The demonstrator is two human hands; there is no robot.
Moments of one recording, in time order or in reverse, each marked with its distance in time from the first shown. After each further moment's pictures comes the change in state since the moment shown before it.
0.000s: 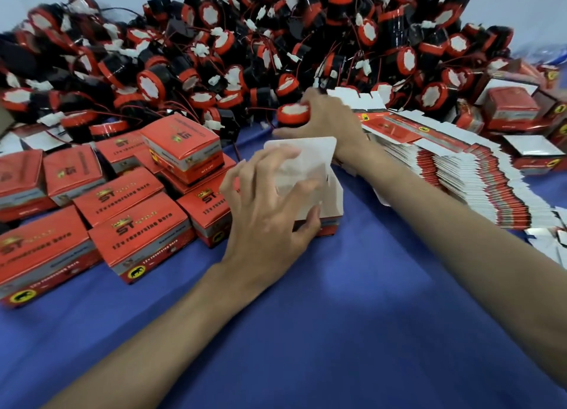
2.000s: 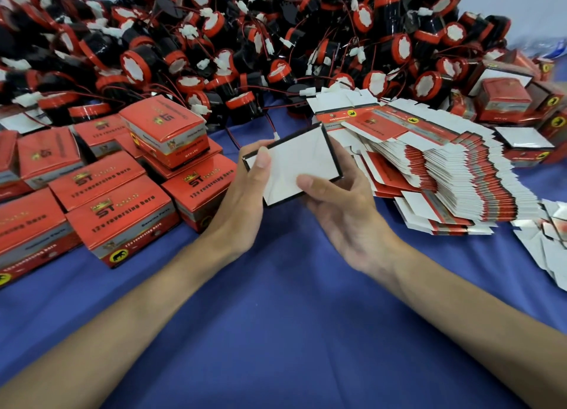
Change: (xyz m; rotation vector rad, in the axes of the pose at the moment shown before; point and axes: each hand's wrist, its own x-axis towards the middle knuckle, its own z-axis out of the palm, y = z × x) left_hand 0.008 -0.006 0.000 -1.031 -0.287 -0.772; right_hand -0.134 0.001 0.015 1.729 -0.127 0.228
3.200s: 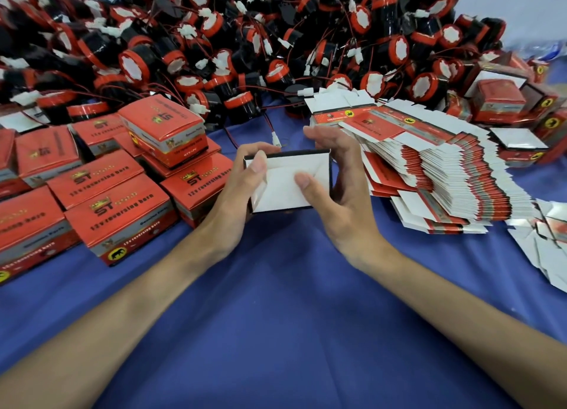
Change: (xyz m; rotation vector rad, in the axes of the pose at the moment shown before) left_hand -0.005 0.004 -0.006 -0.234 -0.144 0.051; right_hand -0.003 0.002 0.006 -0.728 0.033 -0.518
